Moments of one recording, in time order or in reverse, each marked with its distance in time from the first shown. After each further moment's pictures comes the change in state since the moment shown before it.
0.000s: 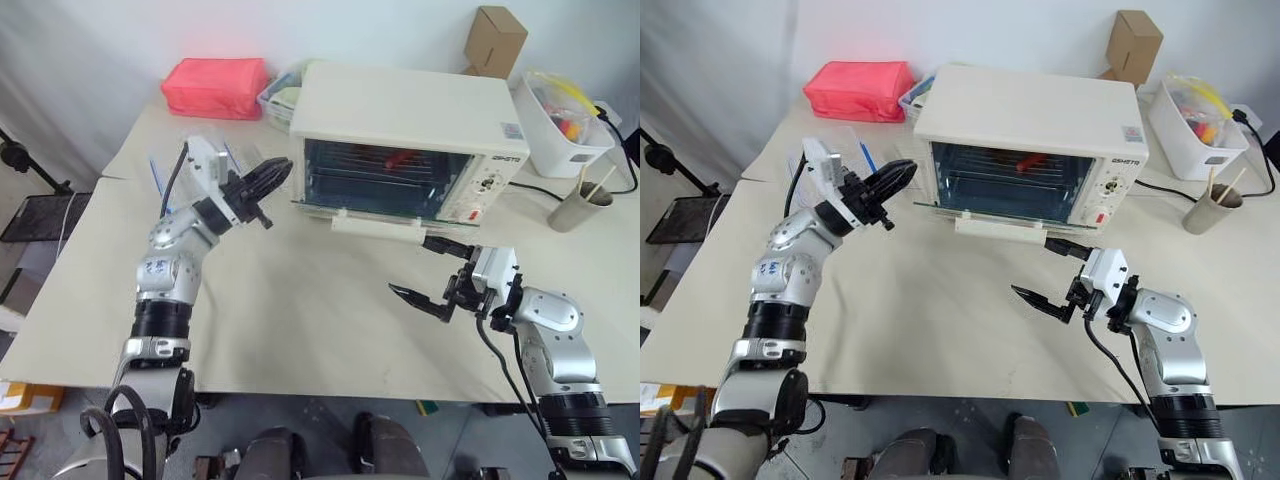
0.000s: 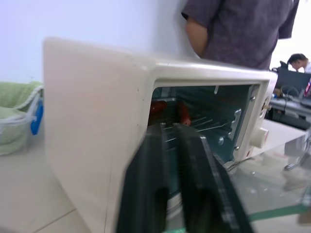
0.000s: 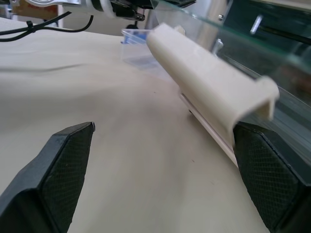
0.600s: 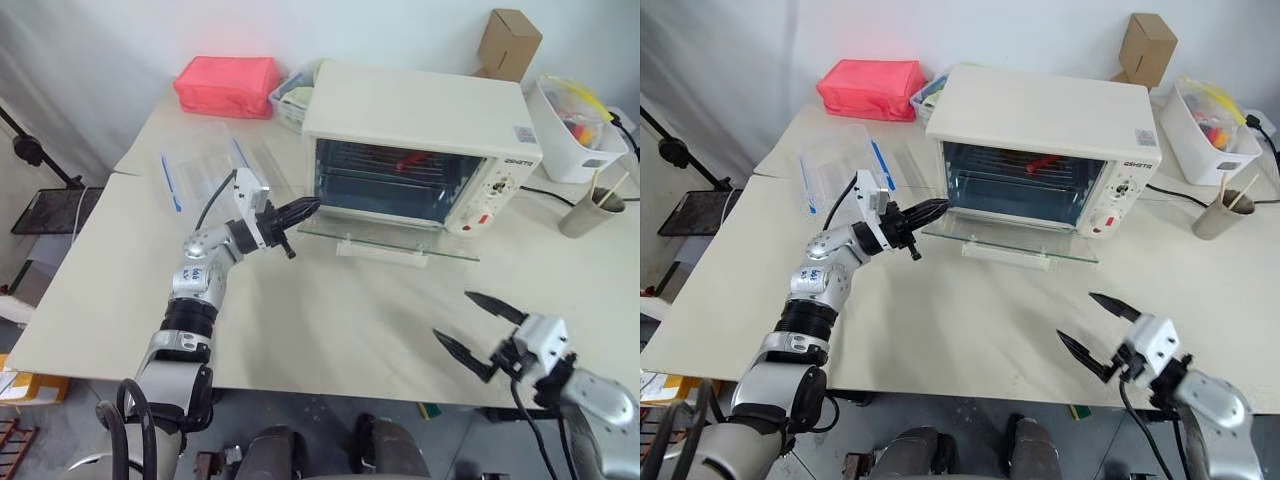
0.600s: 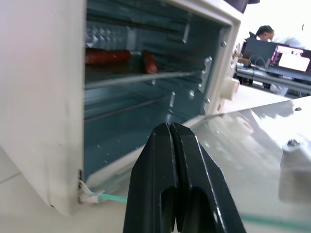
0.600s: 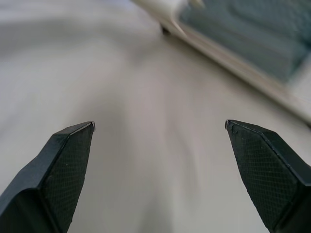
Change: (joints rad) left arm 0.038 -0.049 -0.064 0.124 0.110 -0.101 -0.151; right arm 0.560 -0.004 -0.227 -0.185 -0.020 -0.043 -0.216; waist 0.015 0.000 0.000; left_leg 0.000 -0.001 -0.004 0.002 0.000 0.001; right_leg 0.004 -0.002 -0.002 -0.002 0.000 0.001
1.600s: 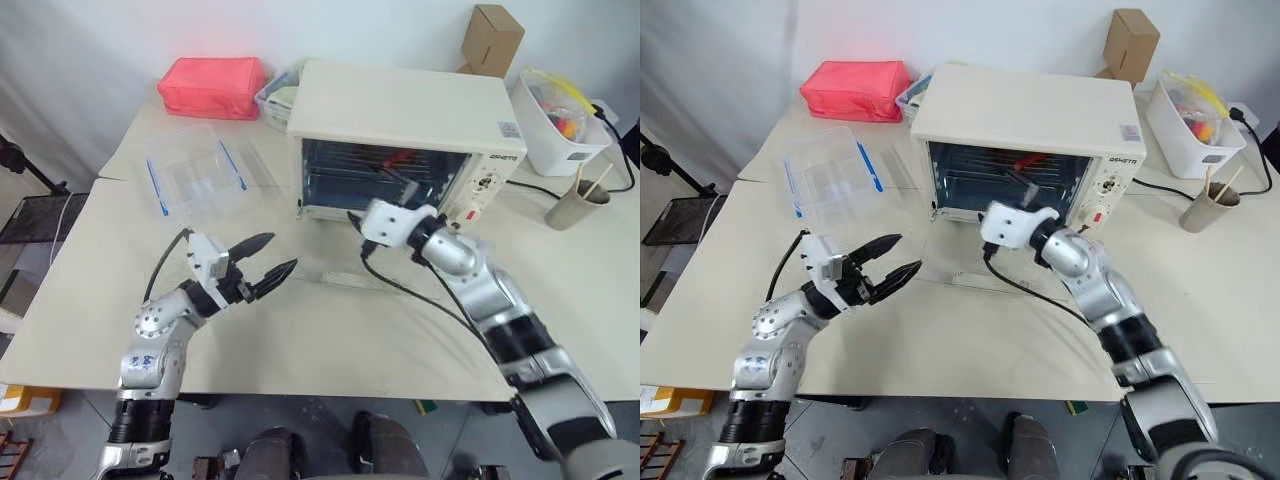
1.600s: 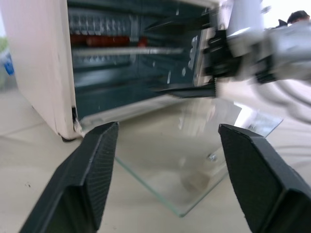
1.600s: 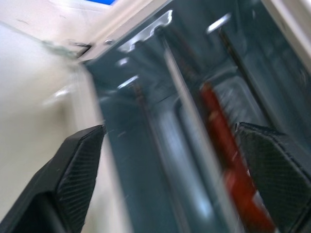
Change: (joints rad) left arm 0.556 0.071 0.093 -0.739 -0.093 0.139 0.181; right arm -1.107 0.078 0.648 0.508 -0.813 0.014 -0.593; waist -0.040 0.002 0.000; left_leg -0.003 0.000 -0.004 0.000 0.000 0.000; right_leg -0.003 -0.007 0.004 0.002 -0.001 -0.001
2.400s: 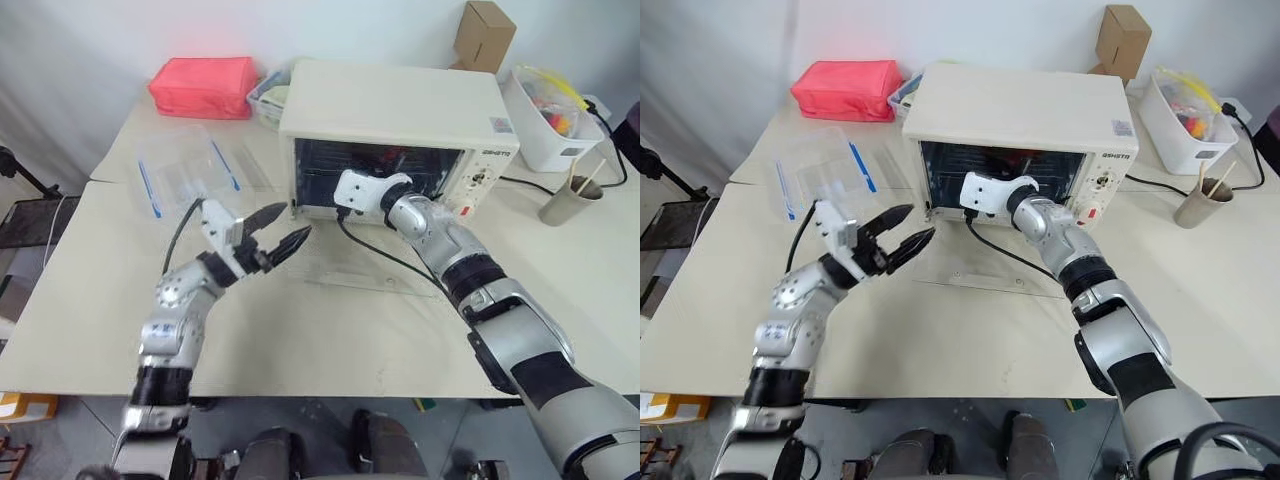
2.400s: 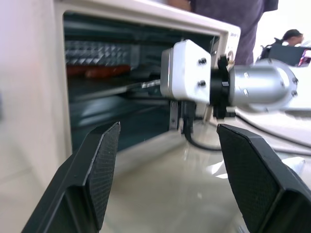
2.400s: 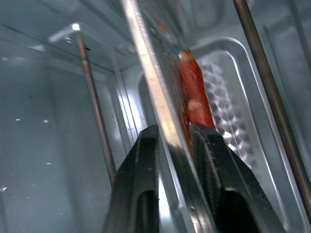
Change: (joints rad) left arm -0.295 -0.062 -0.068 0.251 0.024 -0.039 0.038; right arm -0.299 0.133 0.071 0.548 -0.143 -0.056 -0.264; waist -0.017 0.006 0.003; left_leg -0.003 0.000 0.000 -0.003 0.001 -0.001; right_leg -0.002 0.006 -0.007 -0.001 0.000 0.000
